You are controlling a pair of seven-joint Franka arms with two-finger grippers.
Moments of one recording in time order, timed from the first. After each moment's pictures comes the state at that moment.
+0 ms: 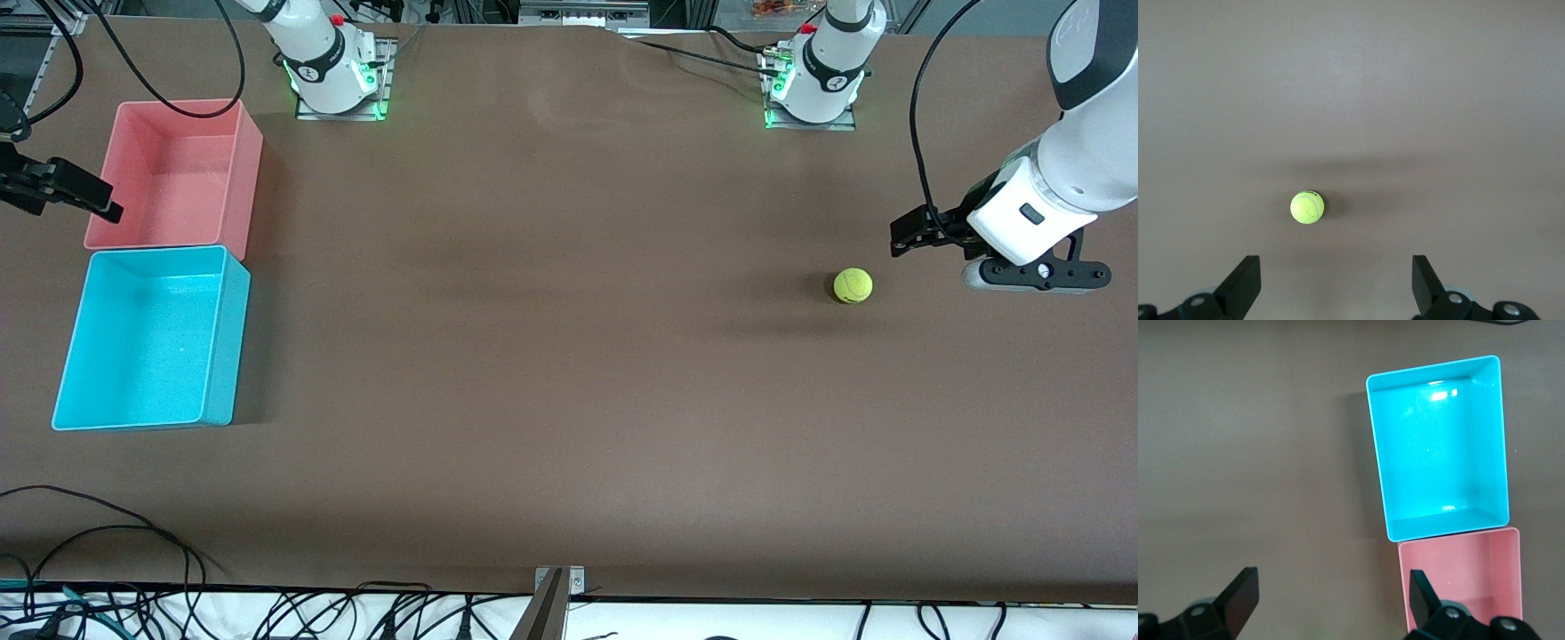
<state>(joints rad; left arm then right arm) 0.04 0.10 -0.15 -1.59 -0.01 1.59 -0.09 0.11 0.02 -0.17 -1.54 0.01 1.55 0.03</state>
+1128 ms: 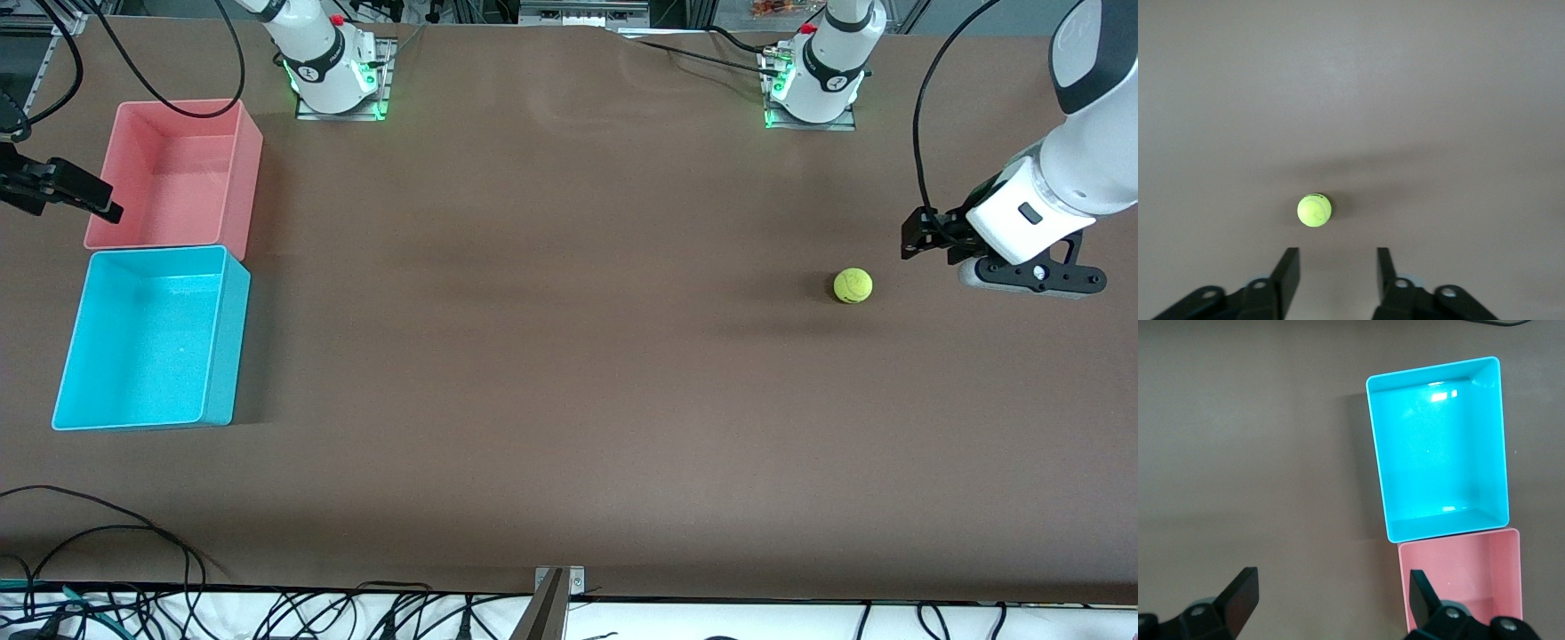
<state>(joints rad) 0.05 0.10 -0.15 -1.60 -0.01 1.59 0.01 0.11 0.03 -0.17 -1.54 0.01 1.55 0.03</state>
